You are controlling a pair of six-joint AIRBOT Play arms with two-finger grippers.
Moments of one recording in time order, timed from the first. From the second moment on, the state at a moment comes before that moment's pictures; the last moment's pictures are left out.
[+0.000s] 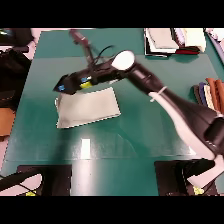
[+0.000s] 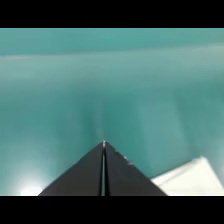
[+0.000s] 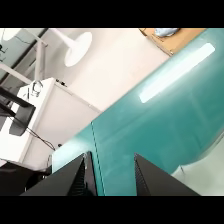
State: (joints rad) left arm 0.00 -1.22 1.70 1.34 -1.05 -1.52; right arm 0.74 -1.75 1.85 -0.44 0.93 1.12
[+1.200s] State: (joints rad) left arm -0.22 -1.26 1.68 1.36 -1.06 -1.51; right arm 0.41 -1.86 1.43 -0.56 1.08 1.24
